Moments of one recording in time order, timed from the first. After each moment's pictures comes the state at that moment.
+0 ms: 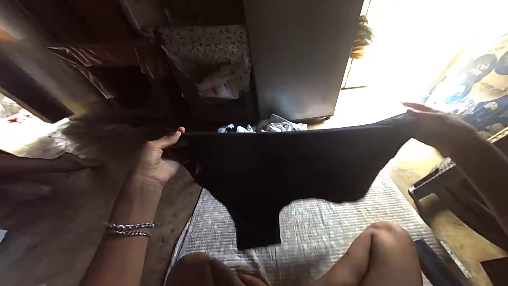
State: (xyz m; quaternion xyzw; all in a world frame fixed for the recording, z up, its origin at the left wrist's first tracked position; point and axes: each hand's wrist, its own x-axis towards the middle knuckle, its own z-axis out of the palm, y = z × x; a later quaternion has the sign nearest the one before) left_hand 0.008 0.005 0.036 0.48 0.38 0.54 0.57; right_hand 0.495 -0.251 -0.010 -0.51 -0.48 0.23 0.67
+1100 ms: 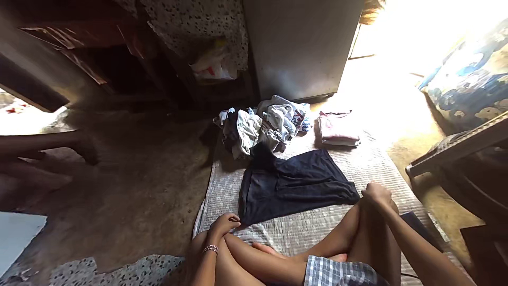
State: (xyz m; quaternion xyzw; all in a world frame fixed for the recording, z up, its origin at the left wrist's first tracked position) left_hand -0.076 -0.010 -0.256 0.71 0.58 -0.14 0.37; right_hand 0.429 -0.252 -0.228 -0.94 -0.22 0.27 -0.02
